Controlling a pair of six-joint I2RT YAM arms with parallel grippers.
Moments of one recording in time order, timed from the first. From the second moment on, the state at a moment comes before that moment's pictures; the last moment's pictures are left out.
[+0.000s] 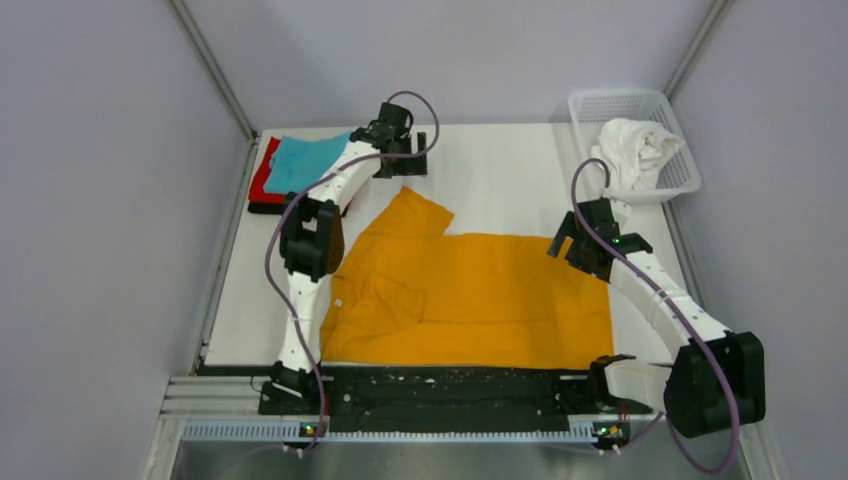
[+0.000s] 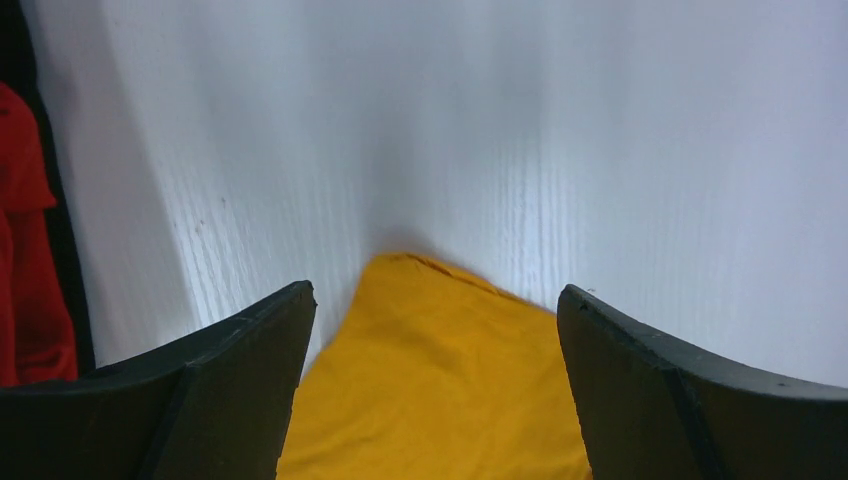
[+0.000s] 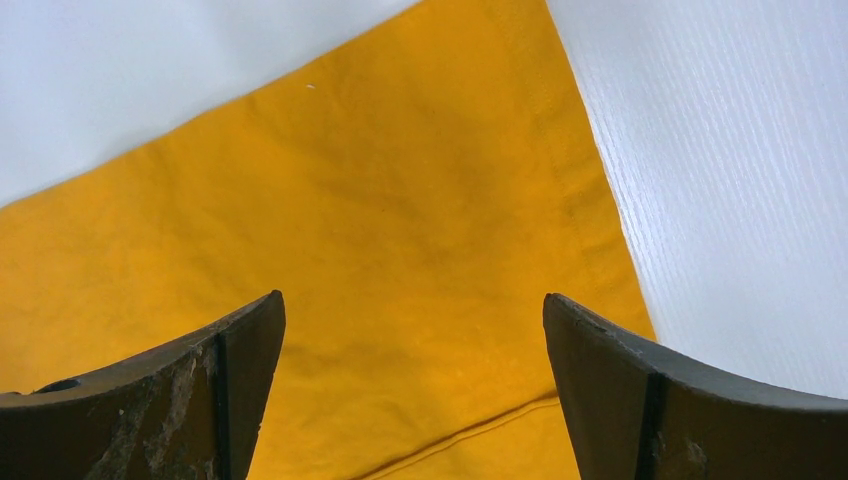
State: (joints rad) left arm -0.35 2.25 2.02 -0.65 -0.01 -0.34; right arm 0.21 1.17 0.79 -0.61 0.32 0.61
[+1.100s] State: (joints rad) left arm -0.37 2.33 1.95 -0.71 -0.20 -0.27; right arm 0.17 1.33 0.82 -0.57 0.37 0.57
